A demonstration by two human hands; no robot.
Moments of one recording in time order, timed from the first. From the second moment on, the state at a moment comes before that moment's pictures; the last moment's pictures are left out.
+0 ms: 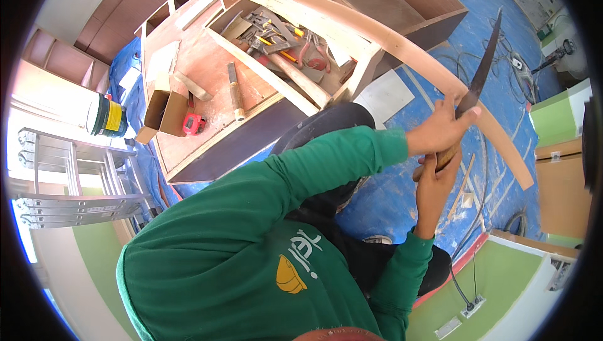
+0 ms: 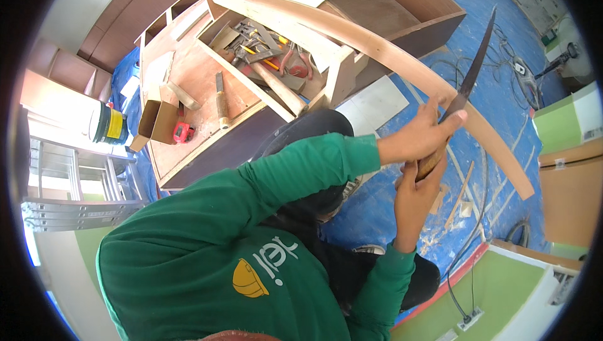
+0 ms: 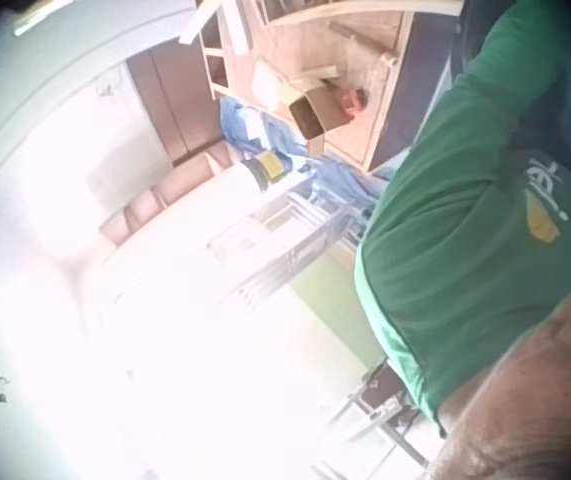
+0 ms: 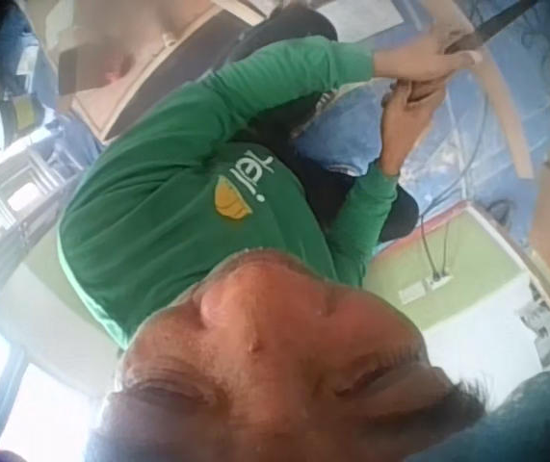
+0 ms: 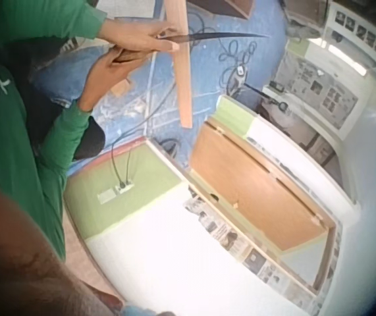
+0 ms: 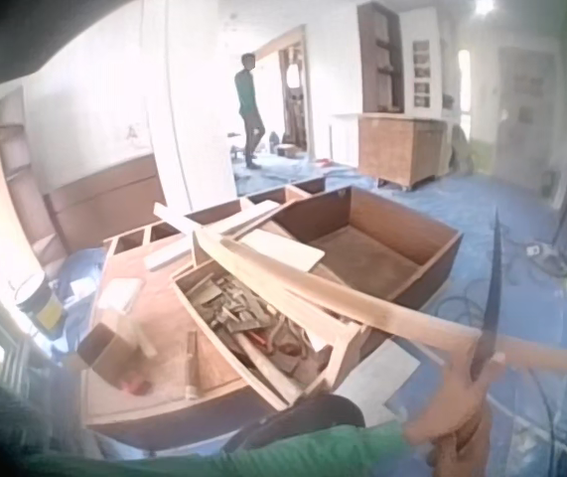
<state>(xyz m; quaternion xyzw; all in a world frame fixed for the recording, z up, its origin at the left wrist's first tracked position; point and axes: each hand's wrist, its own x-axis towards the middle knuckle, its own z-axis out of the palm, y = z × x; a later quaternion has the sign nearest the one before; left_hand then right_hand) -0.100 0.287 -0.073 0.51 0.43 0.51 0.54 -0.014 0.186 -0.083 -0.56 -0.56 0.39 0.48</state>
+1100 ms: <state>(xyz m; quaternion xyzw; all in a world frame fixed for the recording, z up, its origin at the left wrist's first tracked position) -0.098 0.284 -0.086 0.58 0.42 0.48 0.51 -0.005 0.184 -0.093 -0.57 -0.60 0.34 0.44</state>
